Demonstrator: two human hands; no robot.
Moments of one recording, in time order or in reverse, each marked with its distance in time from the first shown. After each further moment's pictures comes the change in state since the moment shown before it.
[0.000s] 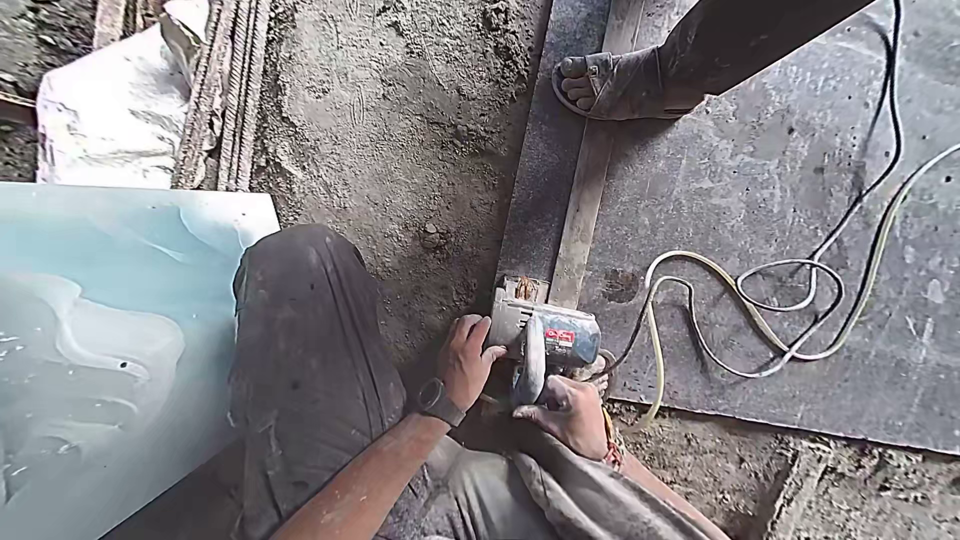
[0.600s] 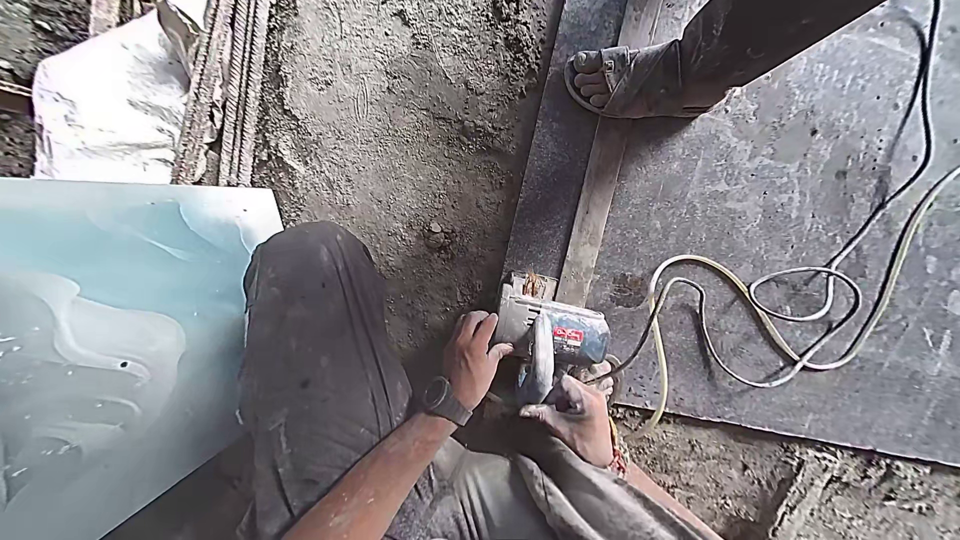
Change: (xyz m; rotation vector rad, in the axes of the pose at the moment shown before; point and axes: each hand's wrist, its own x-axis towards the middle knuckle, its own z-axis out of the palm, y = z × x) left_hand 0.012 0.002 0.001 -0.021 0.039 0.006; right_hand 0.000 0.005 0.007 0.180 0.112 0.103
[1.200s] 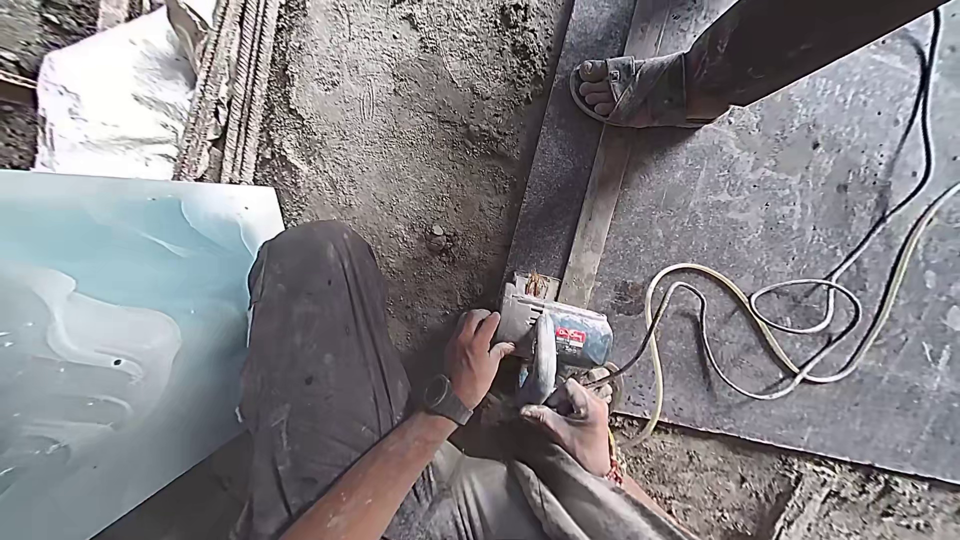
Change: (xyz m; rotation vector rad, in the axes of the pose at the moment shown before) left_hand 0.010 0.003 -0.001 -0.010 -0.001 -0.020; right_hand 0.002 -0.004 0.005 0.094 0.102 0.020
